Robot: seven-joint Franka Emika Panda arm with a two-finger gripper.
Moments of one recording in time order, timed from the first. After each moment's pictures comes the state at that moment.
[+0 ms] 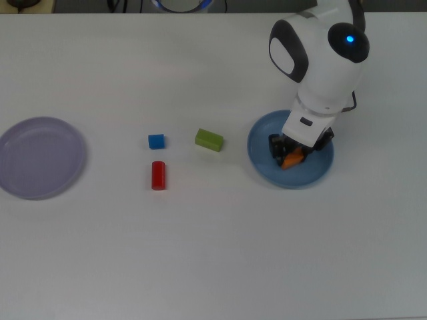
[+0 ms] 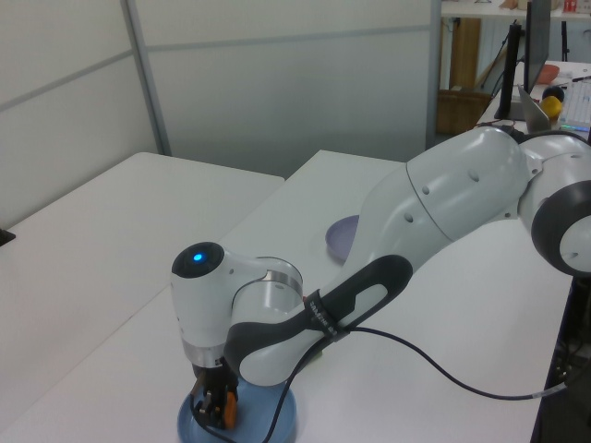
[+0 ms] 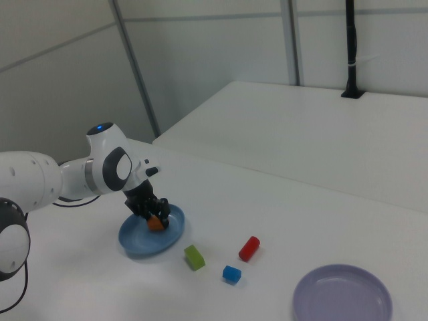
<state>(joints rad) 0.37 0.55 0.06 -1.62 -0.19 2.25 0.31</state>
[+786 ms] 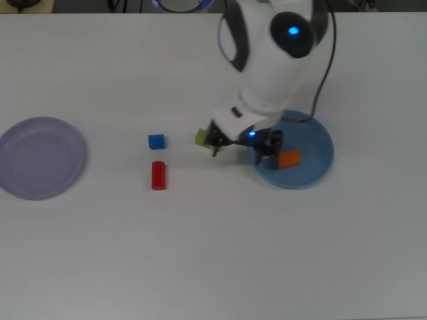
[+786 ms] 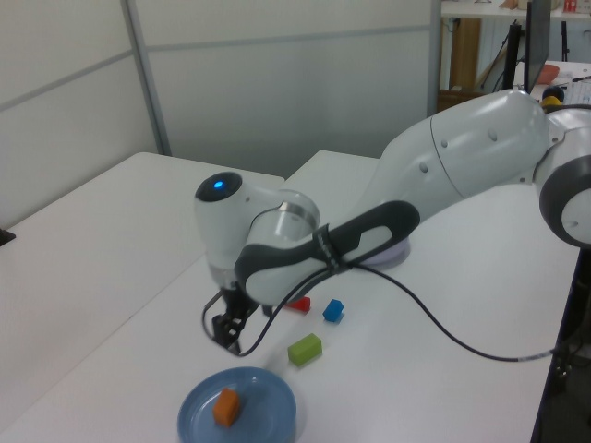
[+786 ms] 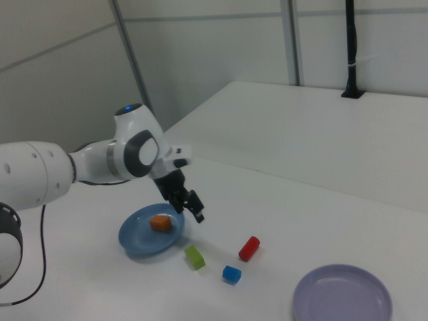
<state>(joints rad) 0.27 0.46 -0.03 -1.62 -0.19 2.12 0.45</state>
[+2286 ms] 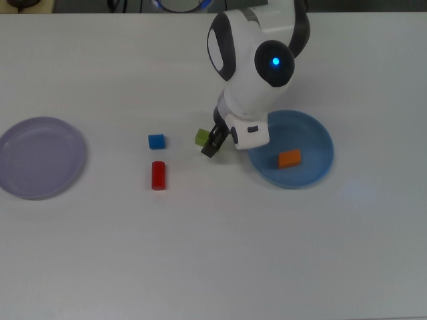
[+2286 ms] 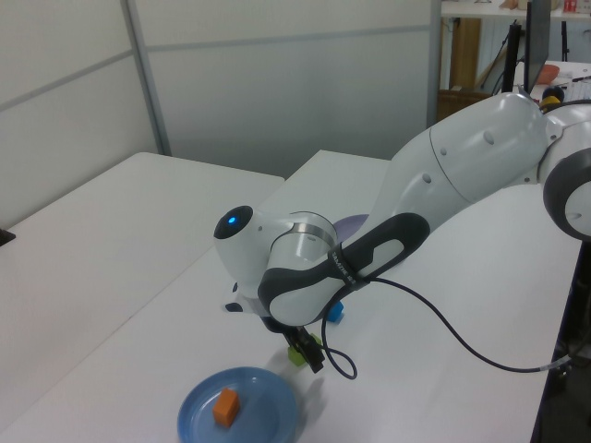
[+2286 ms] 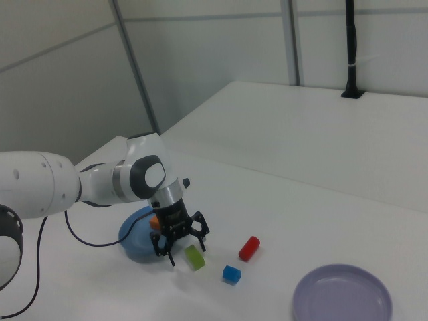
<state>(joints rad) 0.24 0.44 0.00 -1.76 -0.23 2.01 -0.73</state>
